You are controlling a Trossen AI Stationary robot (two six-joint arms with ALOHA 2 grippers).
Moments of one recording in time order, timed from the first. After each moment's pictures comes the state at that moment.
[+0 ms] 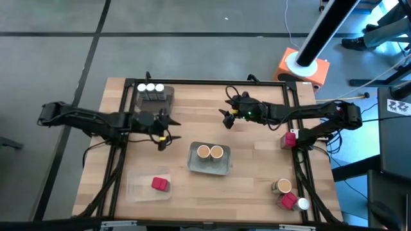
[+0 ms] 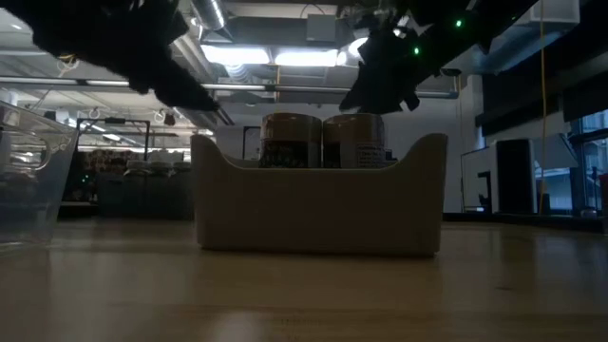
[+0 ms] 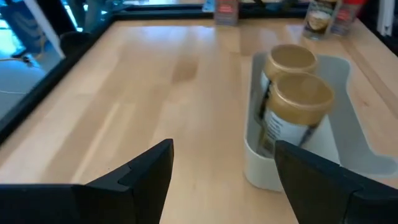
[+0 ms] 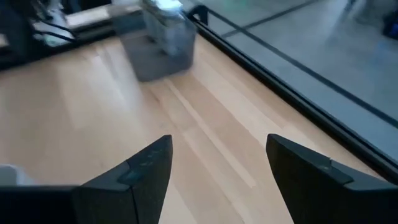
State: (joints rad) left arm -0.01 0.91 0.45 0.02 -0.13 0.00; right arm -0.14 1.39 0.87 0.03 0.35 0.22
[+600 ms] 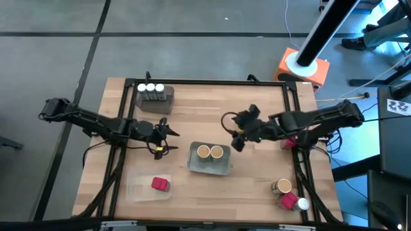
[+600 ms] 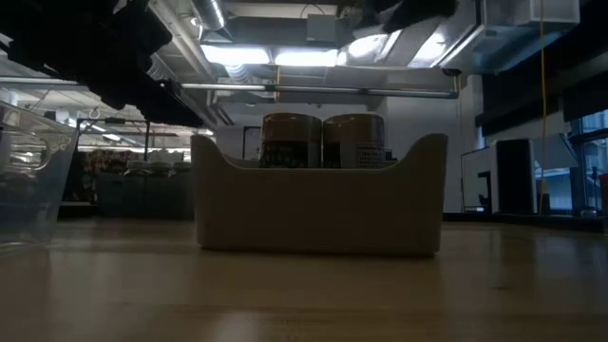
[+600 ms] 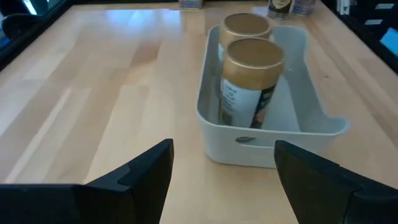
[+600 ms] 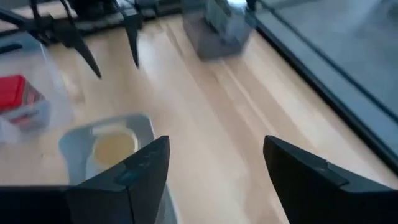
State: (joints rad) left arm -0.15 0.93 0.35 0.11 -0.15 -0.05; right arm 0.25 1.38 1.36 -0.77 0.54 0.49
